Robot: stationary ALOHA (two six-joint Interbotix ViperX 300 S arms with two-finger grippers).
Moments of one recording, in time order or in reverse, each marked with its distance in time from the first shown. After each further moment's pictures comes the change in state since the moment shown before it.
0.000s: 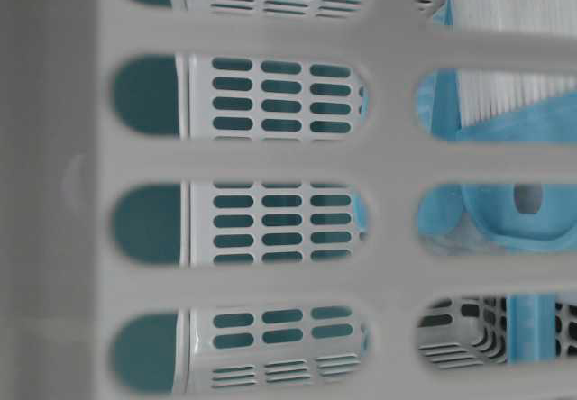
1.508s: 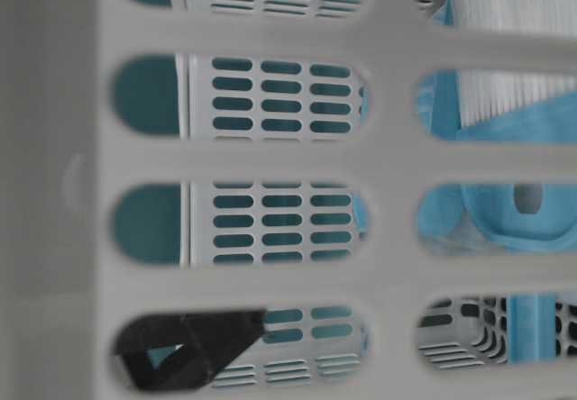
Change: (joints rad) left arm -0.138 0.833 -0.891 0.037 1.158 -0.222; right arm -0.006 -0.069 -0.092 0.005 0.348 -0.012
